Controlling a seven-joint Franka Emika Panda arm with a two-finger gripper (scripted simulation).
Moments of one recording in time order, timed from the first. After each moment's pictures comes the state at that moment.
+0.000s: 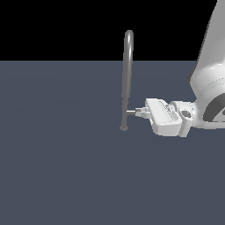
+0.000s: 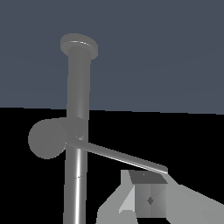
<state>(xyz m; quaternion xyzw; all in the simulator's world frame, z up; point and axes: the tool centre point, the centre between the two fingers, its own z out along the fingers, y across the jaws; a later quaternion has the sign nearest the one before) -0.043 -0.091 0.122 -0.48 0.52 0.46 0.54</state>
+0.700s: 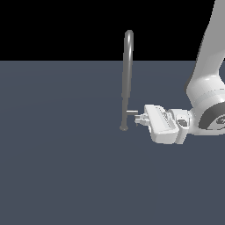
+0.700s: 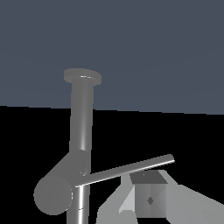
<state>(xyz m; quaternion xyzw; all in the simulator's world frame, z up) -0.039 -0.091 0.092 -0.48 0.51 0.46 0.54</state>
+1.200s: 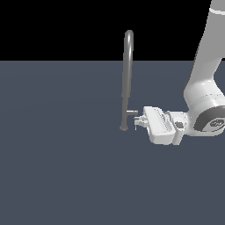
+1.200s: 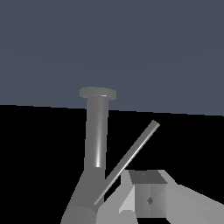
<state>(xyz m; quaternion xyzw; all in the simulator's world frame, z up) -0.023 -0.093 0.076 -0.48 0.51 0.46 0.54</state>
